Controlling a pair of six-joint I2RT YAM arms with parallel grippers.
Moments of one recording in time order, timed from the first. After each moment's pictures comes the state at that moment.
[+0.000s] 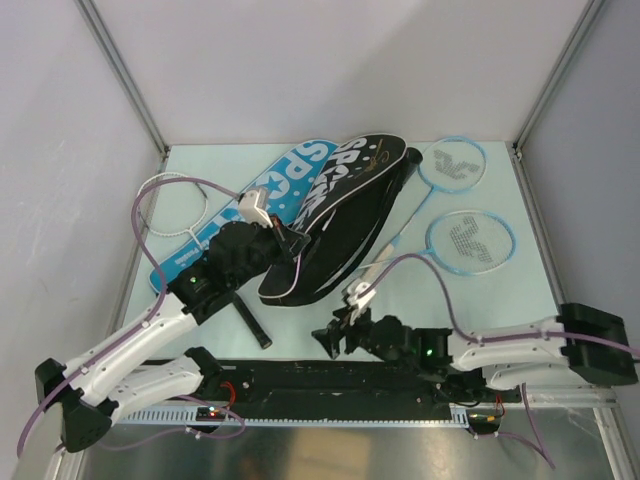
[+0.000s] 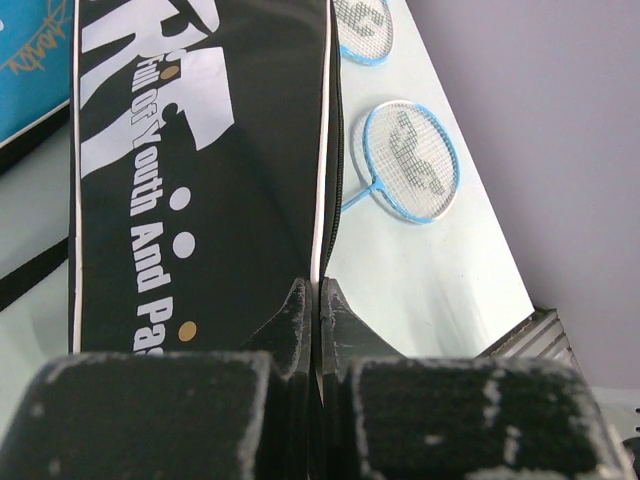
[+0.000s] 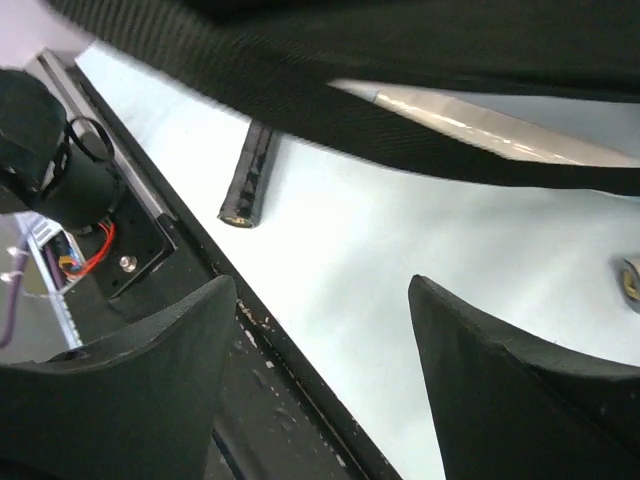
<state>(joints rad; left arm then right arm) -0.75 0.91 0.82 -0.18 -0.13 -0.67 1.40 1.07 0.45 0.34 0.44 0.46</state>
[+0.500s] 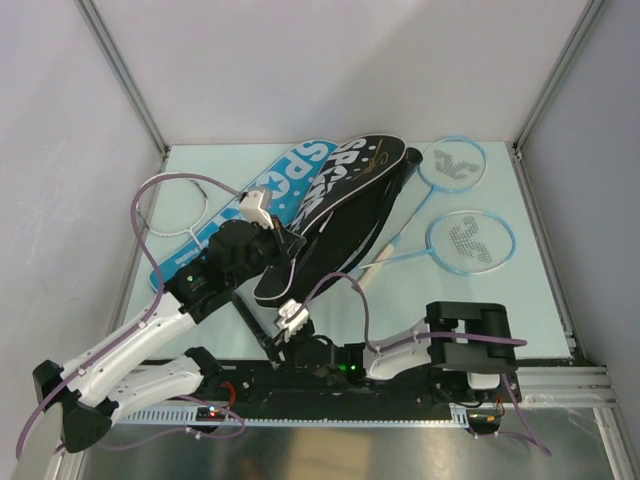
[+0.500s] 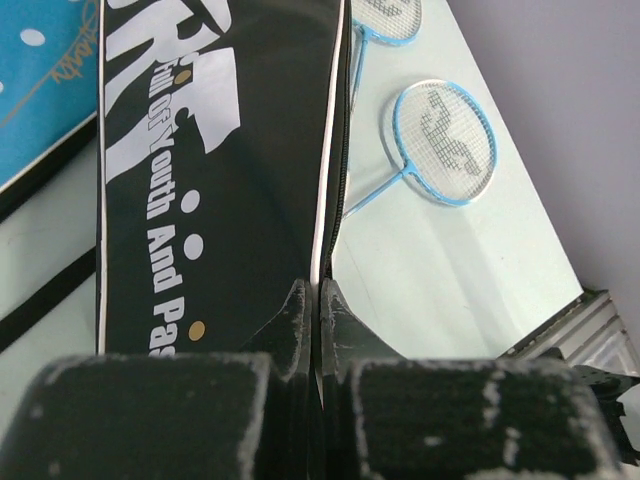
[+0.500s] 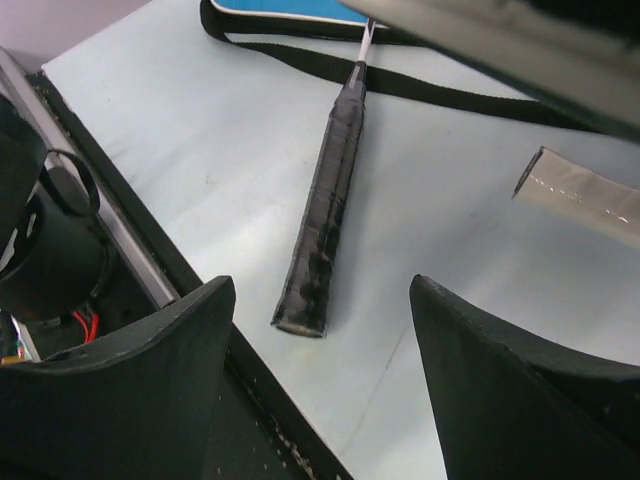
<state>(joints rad) -0.75 0.91 0.85 -0.26 -0.13 -0.59 1.55 1.79 0.77 0.77 0.65 0.30</state>
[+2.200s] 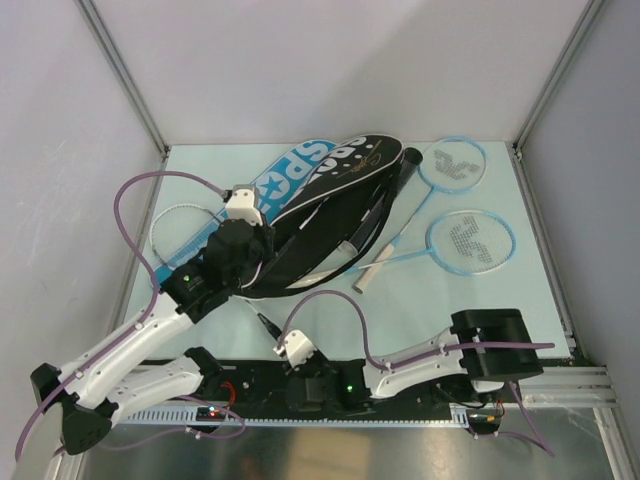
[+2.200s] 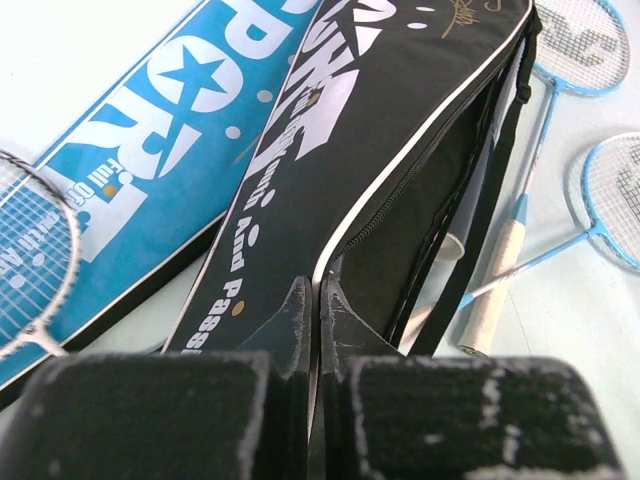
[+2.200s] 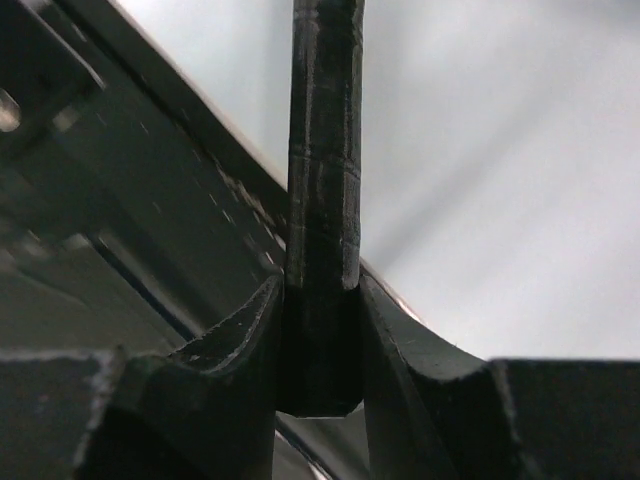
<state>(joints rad) -0.74 0.90 0.88 -0.35 -0.47 -0.39 1.70 1.74 0.97 -0.12 0.73 0.60</state>
